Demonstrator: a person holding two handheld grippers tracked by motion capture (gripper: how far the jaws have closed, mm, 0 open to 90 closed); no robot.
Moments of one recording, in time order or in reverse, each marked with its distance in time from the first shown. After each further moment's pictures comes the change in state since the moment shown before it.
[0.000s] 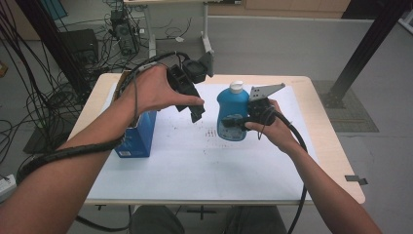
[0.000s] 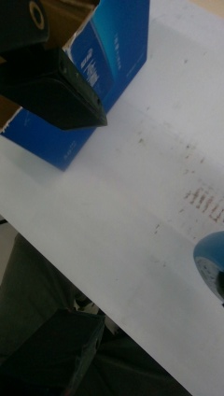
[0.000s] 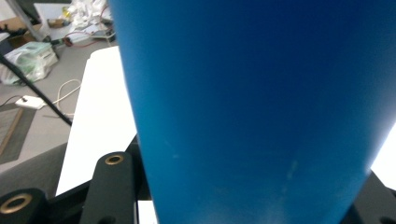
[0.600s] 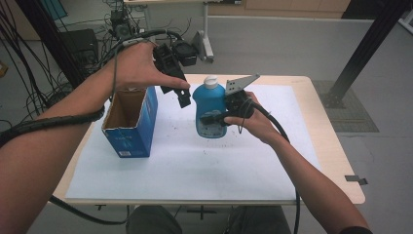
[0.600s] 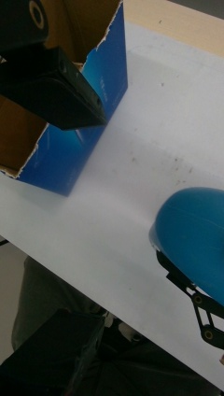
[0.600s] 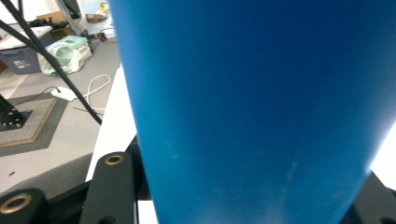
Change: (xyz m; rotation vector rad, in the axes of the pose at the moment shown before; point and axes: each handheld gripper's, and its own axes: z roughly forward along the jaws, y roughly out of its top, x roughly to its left) left arm 0.022 -0.006 -0.032 -0.008 -0.010 0.137; right arm 0.012 0.042 0.046 0.004 0.129 -0.061
